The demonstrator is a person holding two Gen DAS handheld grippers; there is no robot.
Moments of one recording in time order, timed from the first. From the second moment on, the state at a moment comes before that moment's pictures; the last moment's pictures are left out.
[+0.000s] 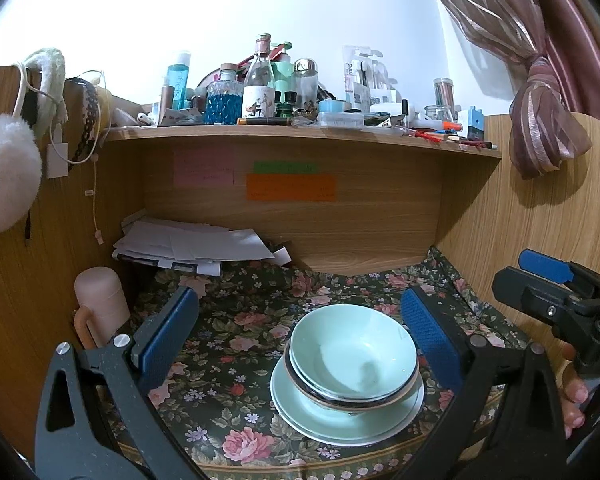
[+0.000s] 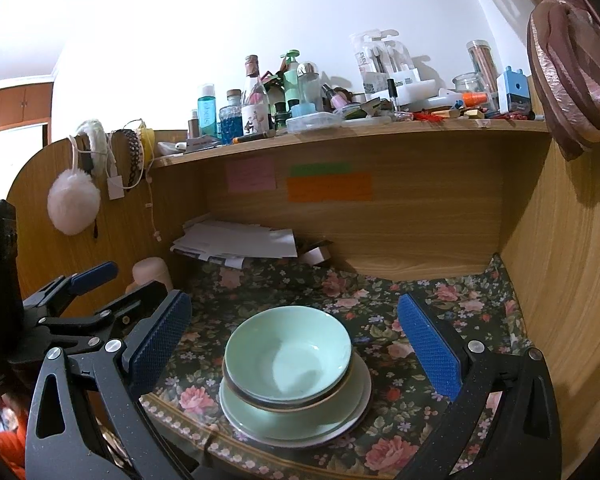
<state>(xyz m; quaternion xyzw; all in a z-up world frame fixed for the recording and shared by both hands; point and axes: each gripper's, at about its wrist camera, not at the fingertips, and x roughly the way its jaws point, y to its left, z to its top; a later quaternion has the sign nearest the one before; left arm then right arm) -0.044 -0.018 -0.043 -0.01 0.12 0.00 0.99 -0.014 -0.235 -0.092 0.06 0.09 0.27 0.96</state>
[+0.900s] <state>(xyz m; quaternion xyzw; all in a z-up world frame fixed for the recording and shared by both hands) -0.042 -0.019 -0.042 -0.01 0.12 0.00 0.99 -0.012 -0.231 -0.094 0.06 0.09 0.27 0.96</state>
